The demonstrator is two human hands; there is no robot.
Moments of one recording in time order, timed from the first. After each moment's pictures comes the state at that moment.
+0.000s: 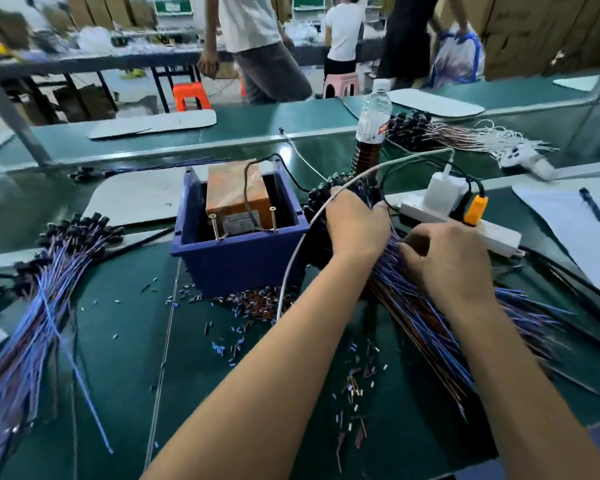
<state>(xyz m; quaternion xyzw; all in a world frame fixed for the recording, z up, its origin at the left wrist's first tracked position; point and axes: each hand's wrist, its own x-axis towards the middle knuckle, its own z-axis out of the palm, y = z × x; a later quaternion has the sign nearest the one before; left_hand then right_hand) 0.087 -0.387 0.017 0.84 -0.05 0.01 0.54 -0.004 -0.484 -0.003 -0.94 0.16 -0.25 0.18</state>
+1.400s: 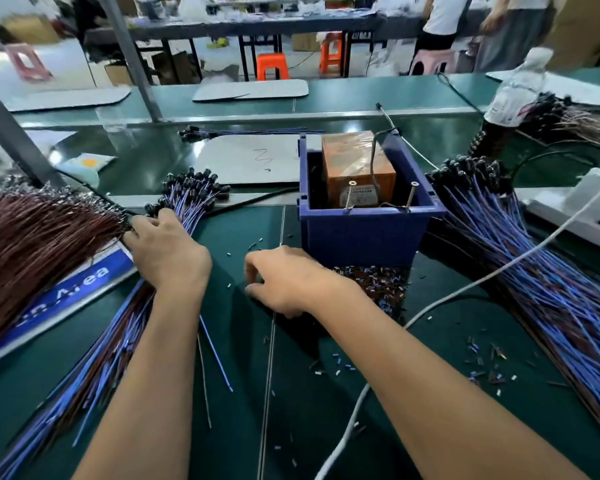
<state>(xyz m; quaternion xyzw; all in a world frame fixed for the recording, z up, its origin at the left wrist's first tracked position) 0.099 -0.026 -0.043 0.93 0.27 0.21 0.13 0.067 -0.200 -0.020 -0.94 -0.23 0.15 0.20</state>
